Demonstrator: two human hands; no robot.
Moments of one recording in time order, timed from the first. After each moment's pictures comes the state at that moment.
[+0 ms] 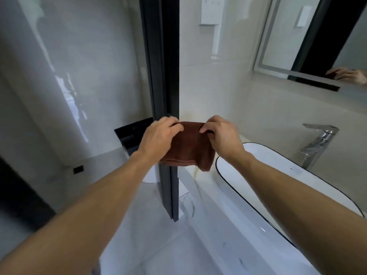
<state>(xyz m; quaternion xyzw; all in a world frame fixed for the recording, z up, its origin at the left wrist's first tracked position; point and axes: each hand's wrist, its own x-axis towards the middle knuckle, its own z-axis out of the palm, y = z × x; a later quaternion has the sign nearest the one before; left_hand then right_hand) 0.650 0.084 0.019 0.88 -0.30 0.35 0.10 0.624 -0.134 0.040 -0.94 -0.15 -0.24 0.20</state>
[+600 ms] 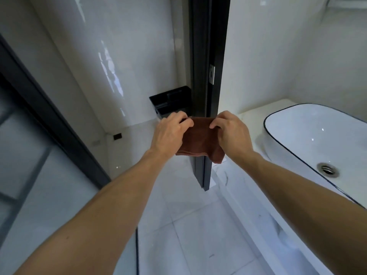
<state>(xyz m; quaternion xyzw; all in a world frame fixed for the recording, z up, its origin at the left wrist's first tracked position) 0.582 0.164 -0.106 0.93 -0.20 0.31 0.05 0.579 -0.038 -0.095 -0.93 -0.18 -0.23 0.23</state>
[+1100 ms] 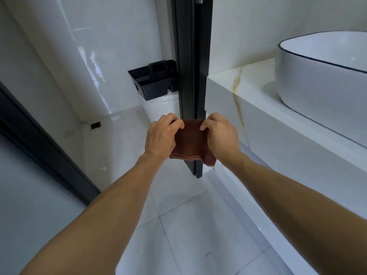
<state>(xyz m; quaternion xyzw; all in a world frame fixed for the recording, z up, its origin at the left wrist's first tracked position) 0.602 0.145 -0.363 0.92 -0.18 0.33 0.11 0.596 -0.039 -0.350 -0.94 -0.15 -0.21 0.21</state>
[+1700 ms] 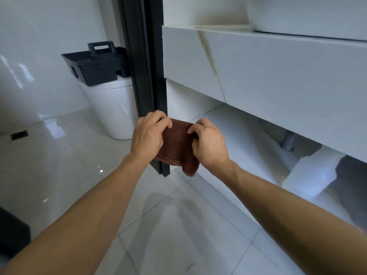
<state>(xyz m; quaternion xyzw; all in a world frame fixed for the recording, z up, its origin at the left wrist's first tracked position) 0.662 0.099 -0.561 0.85 -0.28 0.39 0.20 0.590 -0.077 -0.541 -0.95 -0.04 -0.24 0.20</state>
